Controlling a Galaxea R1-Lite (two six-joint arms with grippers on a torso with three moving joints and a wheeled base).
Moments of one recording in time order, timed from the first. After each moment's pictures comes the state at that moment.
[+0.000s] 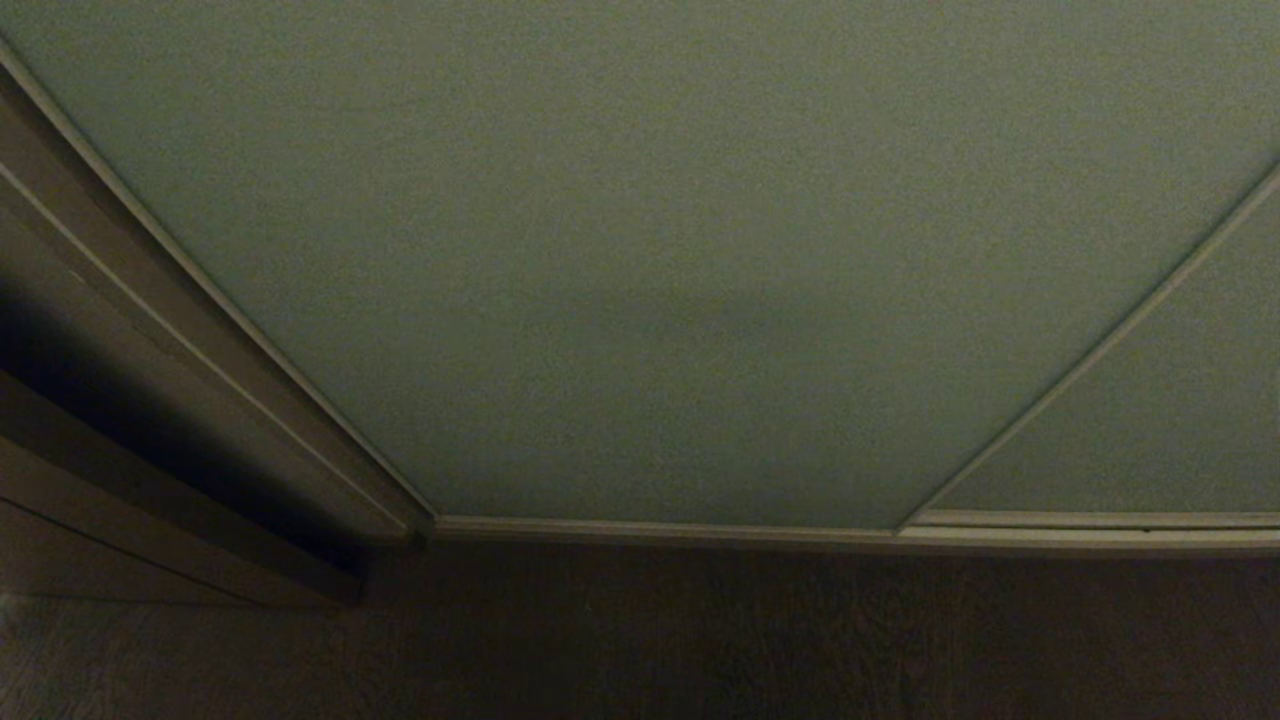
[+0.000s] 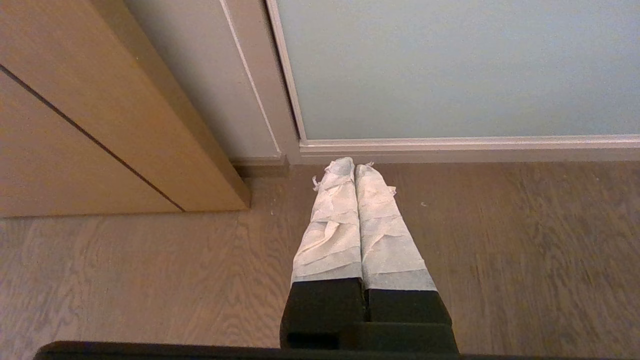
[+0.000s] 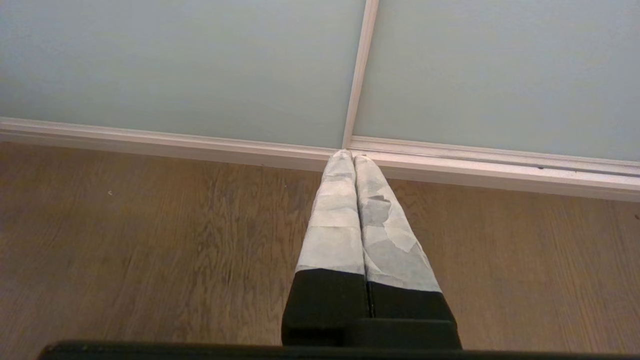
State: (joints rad) left arm 0.00 0.00 0.00 0.00 -0.03 0.08; right arm 0.00 0.00 0.00 0.00 0.00 -0.01
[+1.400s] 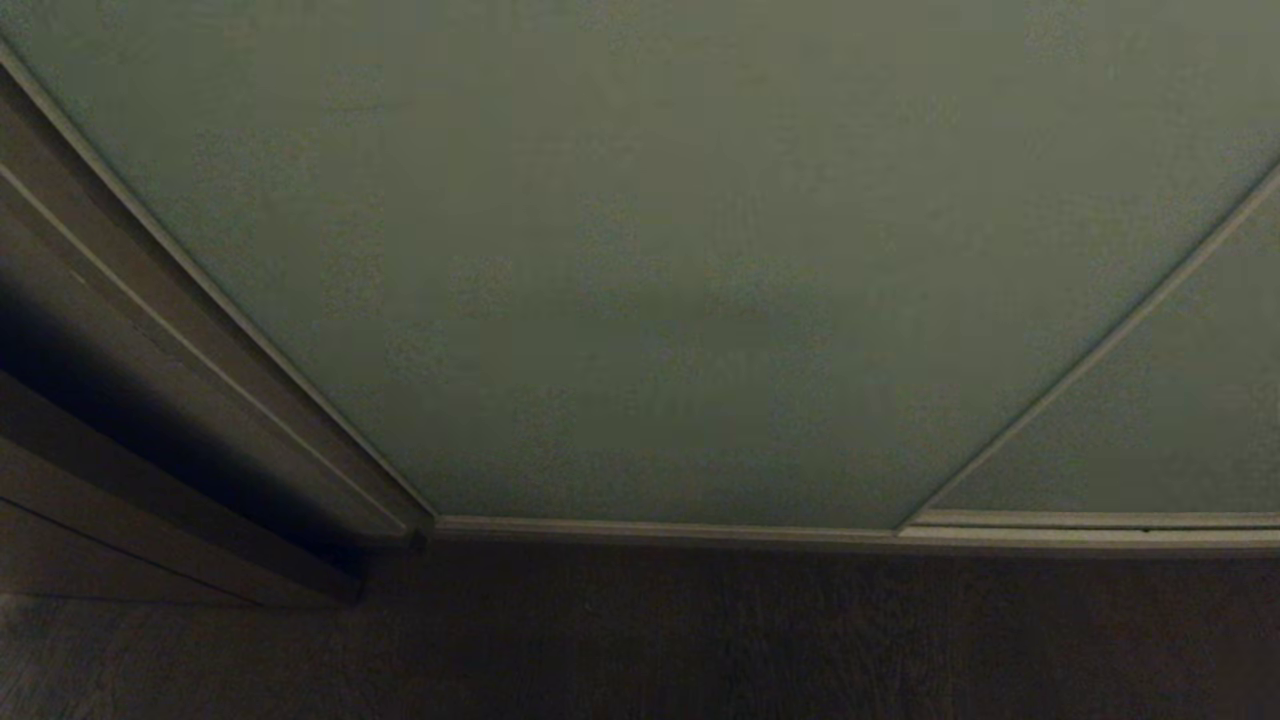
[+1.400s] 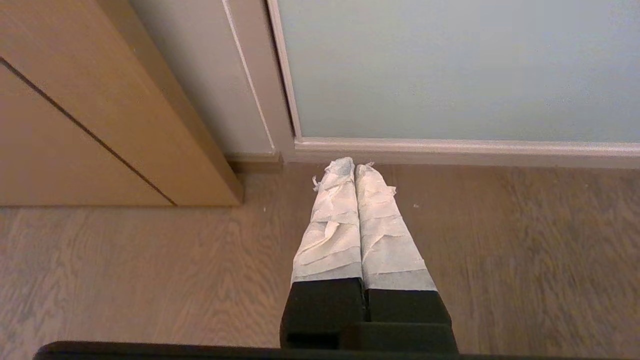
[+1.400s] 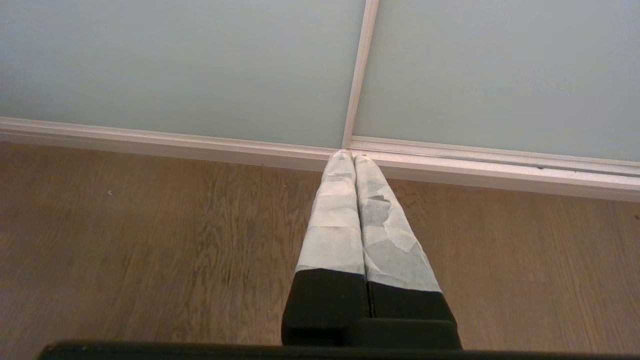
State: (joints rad) left arm 0.00 0.00 0.00 0.00 -0.03 0.04; right arm 0.00 0.00 0.00 0.00 0.00 -0.01
